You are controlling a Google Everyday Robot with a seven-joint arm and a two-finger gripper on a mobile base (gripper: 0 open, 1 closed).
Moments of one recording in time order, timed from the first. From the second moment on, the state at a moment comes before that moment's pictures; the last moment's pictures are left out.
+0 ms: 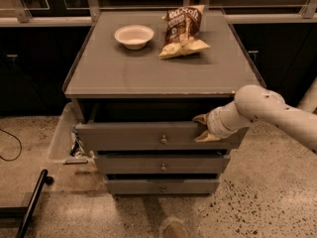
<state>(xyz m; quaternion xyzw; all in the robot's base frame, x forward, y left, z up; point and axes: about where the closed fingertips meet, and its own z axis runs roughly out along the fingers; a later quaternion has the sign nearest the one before) 0.610 -0.176 0.626 -0.75 0.60 0.02 0.28</state>
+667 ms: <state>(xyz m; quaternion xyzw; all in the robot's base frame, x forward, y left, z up) 0.610 -0.176 0.632 -0.75 0.60 0.02 0.28</state>
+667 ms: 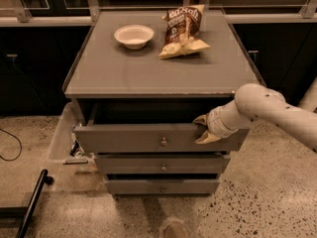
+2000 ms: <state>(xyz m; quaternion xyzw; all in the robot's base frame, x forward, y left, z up) 0.587 -0.176 0.629 -0.75 0.59 0.06 0.28</state>
